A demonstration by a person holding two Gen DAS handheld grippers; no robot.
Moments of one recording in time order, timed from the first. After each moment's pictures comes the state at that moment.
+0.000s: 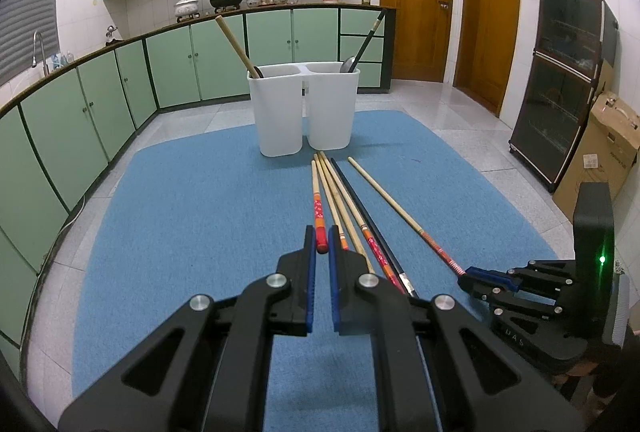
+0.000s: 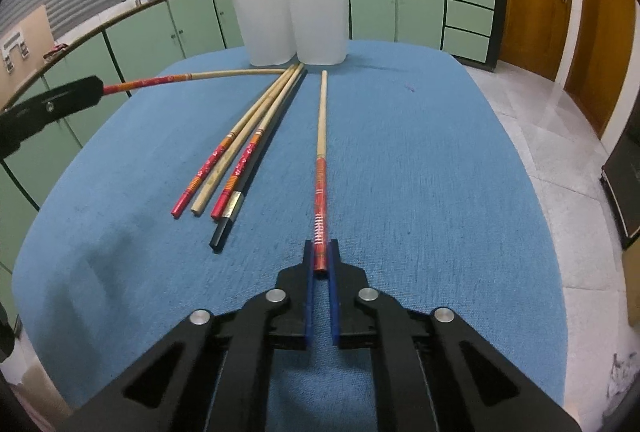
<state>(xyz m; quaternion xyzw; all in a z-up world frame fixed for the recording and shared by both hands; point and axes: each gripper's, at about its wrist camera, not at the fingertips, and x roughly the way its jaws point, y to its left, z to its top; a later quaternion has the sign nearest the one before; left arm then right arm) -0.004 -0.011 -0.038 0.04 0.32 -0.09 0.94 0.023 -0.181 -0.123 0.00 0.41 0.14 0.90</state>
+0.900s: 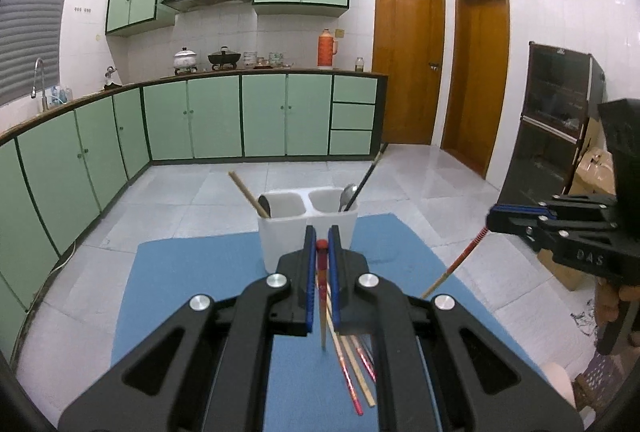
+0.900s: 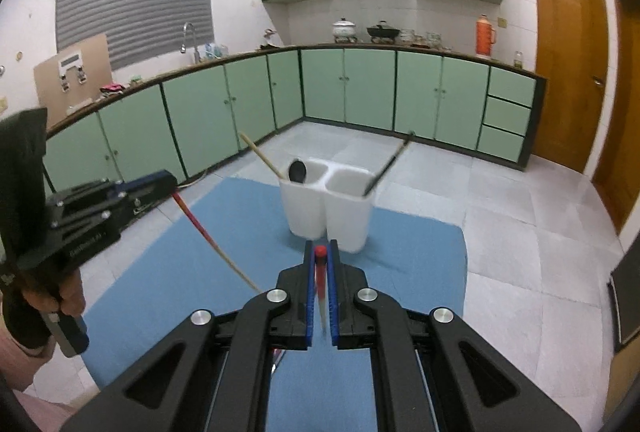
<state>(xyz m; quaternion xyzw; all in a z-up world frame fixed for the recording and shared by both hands) 0.029 -0.006 0.070 0.01 0.21 -0.12 0.97 0.073 -0.201 0.084 -0.03 0.28 0.23 0.93</state>
